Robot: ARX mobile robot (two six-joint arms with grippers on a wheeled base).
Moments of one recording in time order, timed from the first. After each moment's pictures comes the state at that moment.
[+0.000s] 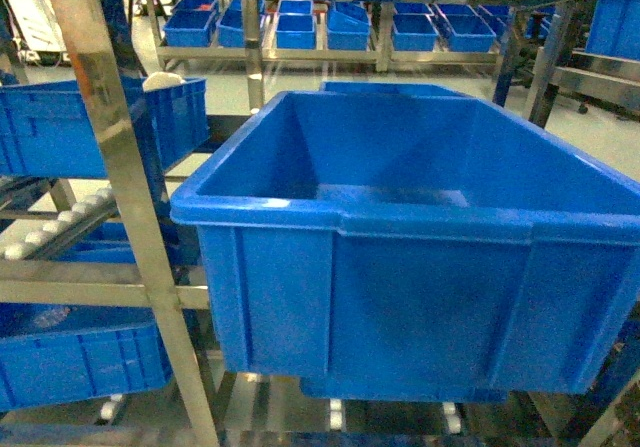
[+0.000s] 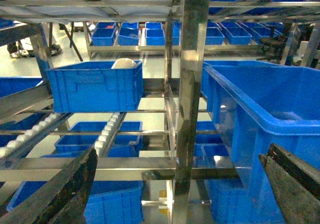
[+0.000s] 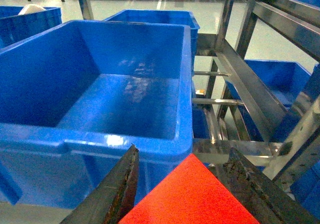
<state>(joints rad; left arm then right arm) 0.00 0.01 0.01 0.00 0.00 0.00 0.12 0.89 0.30 0.36 0.05 0.03</state>
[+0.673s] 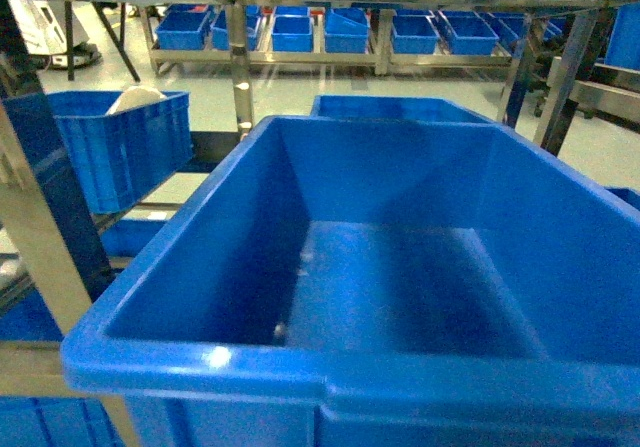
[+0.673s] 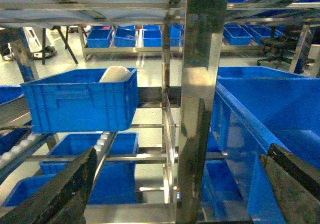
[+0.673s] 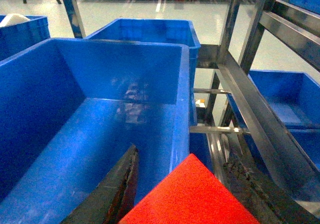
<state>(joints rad) 0.00 0.01 0.01 0.00 0.00 0.00 0.12 0.89 0.30 0.36 0.05 0.03</state>
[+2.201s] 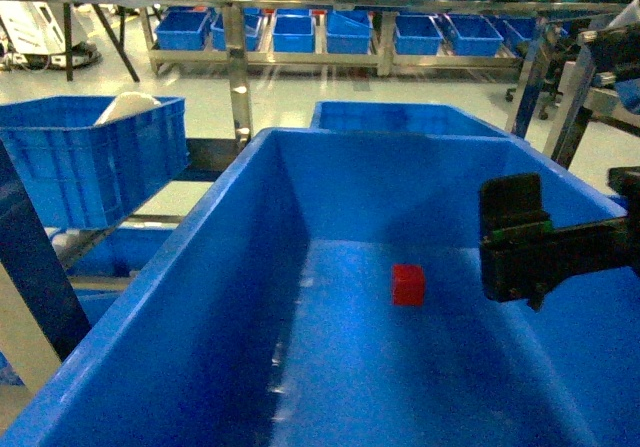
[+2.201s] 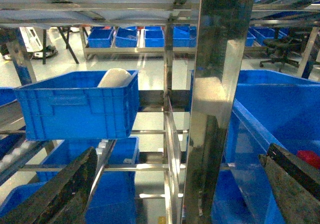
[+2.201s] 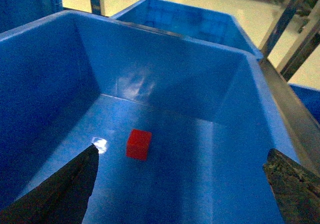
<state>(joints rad) 0.00 0.01 0.01 0.00 0.00 0.00 0.40 1.51 0.50 0.70 0.27 -0.03</state>
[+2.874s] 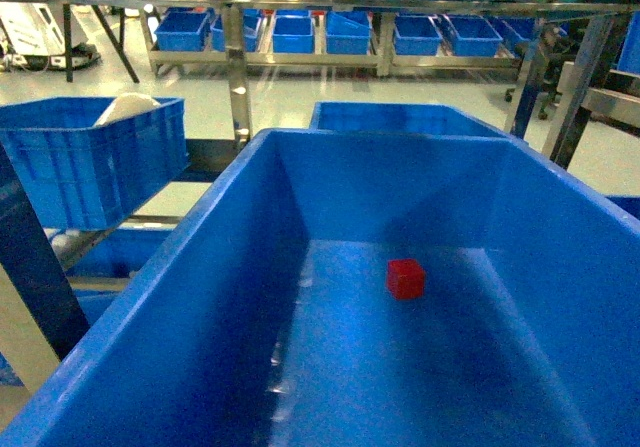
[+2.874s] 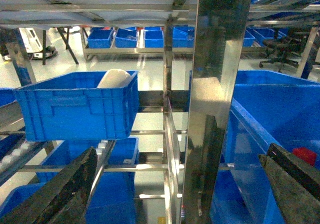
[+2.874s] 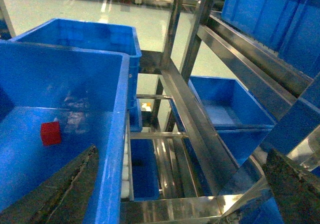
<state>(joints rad) 0.00 0.01 0.01 0.00 0.00 0.00 0.15 0.61 0.30 0.08 0.32 -0.07</state>
